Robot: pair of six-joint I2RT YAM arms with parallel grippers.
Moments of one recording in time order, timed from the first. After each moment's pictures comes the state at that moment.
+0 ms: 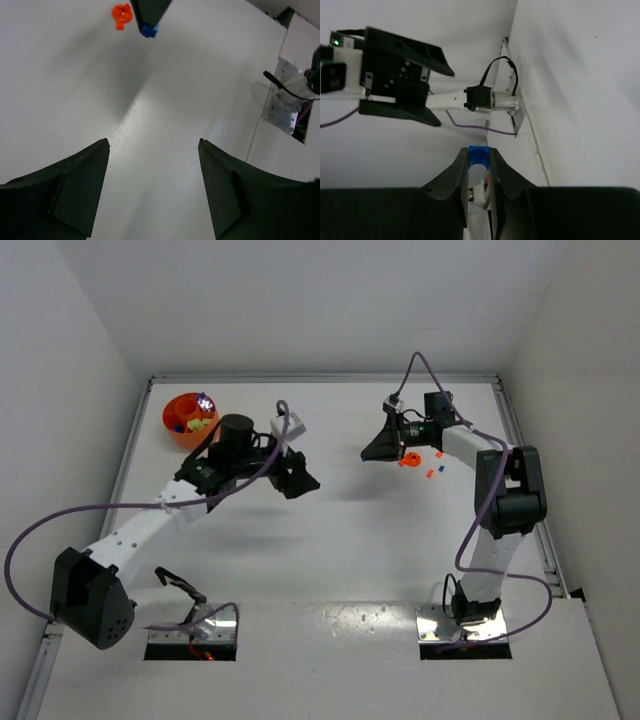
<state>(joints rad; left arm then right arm) -0.44 1.21 0.98 -0.19 0.65 0.00 0.09 1.92 1.21 -0.19 -1.44 0.54</state>
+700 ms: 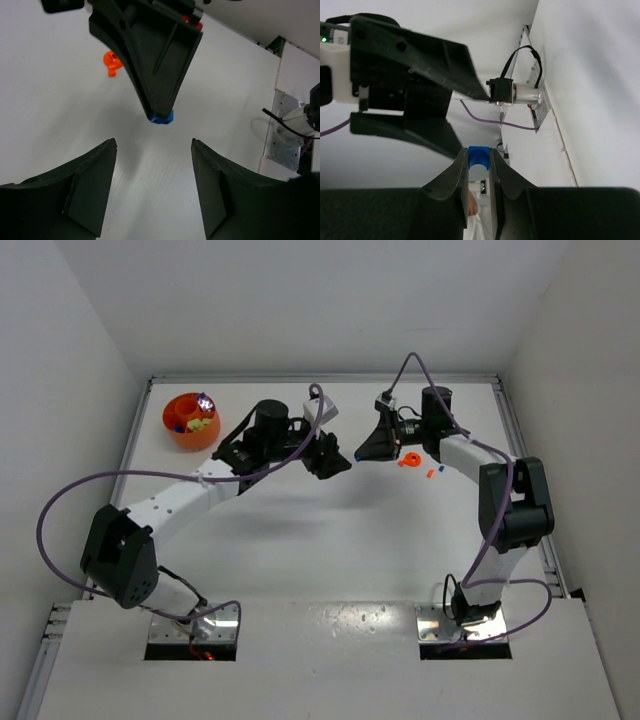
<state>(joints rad) -0.60 1.46 1.12 0.00 0.55 -0.05 0.15 1.81 1.10 0.19 -1.47 0.94</state>
